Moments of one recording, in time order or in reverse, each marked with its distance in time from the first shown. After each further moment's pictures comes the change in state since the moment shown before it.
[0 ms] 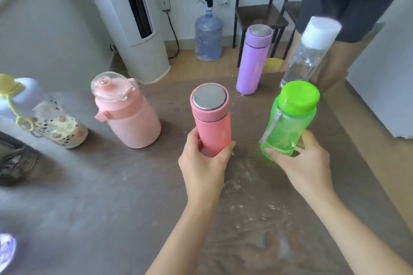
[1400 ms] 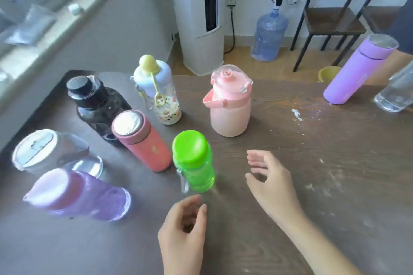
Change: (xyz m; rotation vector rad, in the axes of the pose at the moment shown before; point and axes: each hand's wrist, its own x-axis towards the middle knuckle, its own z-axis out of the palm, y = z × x) left_hand -0.068 -0.074 -0.239 0.044 0.275 -0.233; right_hand -0.130 -0.129 0.162 0.132 -0.480 -0.111
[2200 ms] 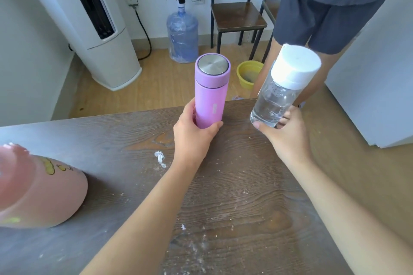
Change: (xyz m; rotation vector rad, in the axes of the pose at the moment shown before) left_hand 0.085 0.148 0.449 0.081 -0.510 0.278; right_hand 0.223 0.172 -0.322 -0.035 0.528 0.172
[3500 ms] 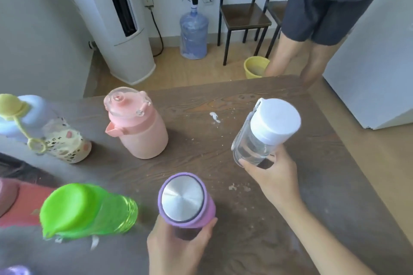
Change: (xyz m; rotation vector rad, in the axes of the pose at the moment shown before) left_hand -0.290 -0.060 -0.233 0.044 0.095 -0.142; right_hand -0.279 -0.050 0.046 0.021 -0.080 -0.092
